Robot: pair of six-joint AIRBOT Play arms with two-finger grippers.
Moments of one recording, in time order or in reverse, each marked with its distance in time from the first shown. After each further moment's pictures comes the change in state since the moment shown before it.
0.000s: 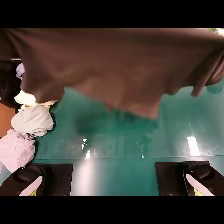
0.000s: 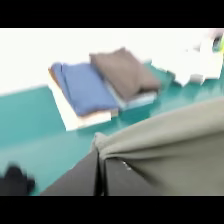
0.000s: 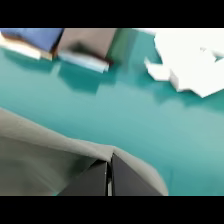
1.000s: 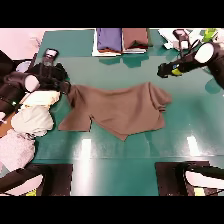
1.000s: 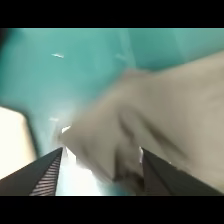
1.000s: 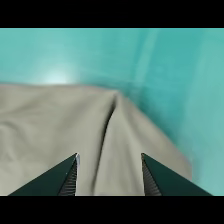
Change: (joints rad) left arm 0.108 -0.457 -0.440 0.092 0.254 -0.016; right arm -0.208 -0.632 -0.008 0.380 -0.142 -0.026
